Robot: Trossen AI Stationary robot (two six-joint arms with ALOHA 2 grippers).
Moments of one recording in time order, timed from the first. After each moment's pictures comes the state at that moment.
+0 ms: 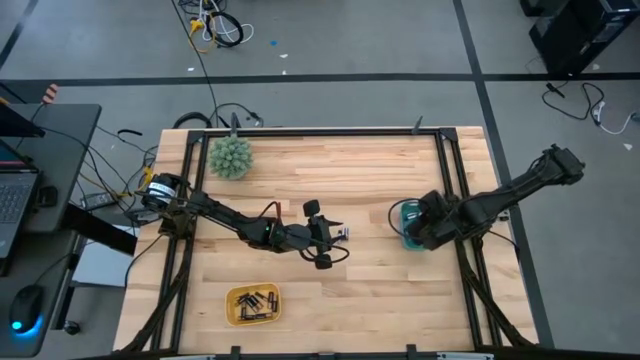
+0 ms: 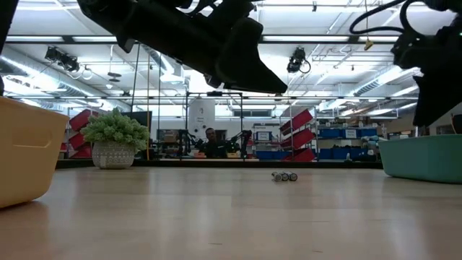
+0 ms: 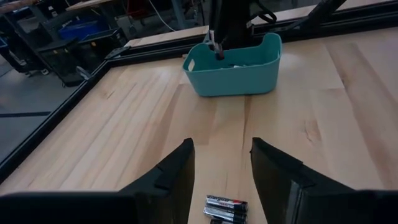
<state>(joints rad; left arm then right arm) -0.24 1.83 0.98 0.48 -0.52 0.04 0.44 0.96 0.63 -1.11 0.47 1.43</state>
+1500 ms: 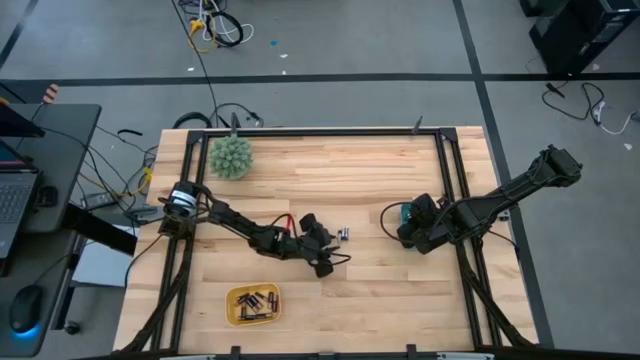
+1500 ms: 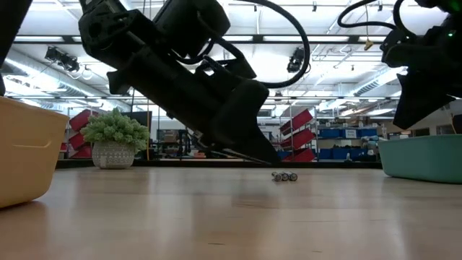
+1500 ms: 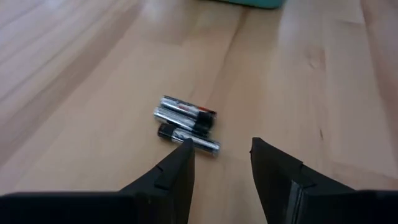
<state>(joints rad) -0.25 2.00 0.98 0.43 -0.46 -0.35 0.43 1.06 0.63 -0.94 0.54 1.38</state>
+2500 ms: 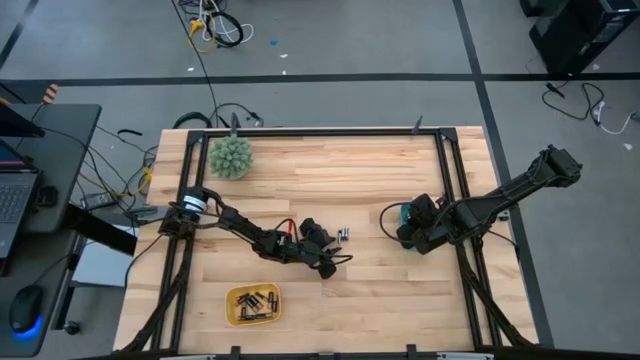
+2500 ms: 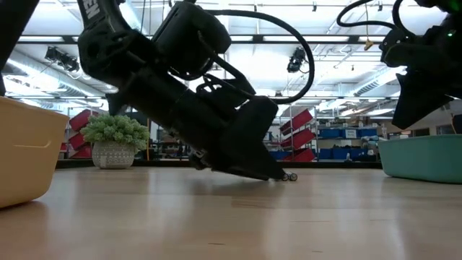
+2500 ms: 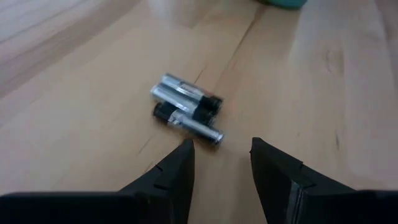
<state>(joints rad) -0.26 2.10 0.98 0.53 -0.50 -0.48 0.43 1.06 0.63 -0.93 0.54 1.37</state>
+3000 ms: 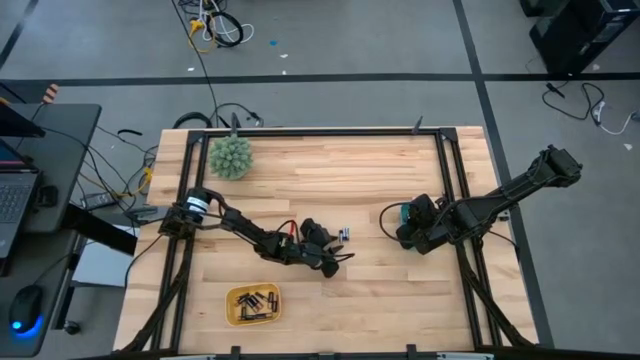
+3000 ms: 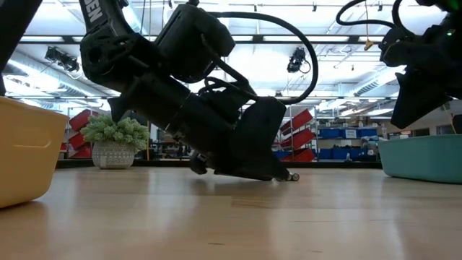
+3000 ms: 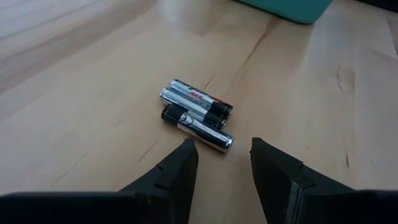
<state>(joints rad) -0.25 2.13 1.00 0.55 -0.56 -0.55 0.43 1.06 0.63 -0.91 0.54 1.36</state>
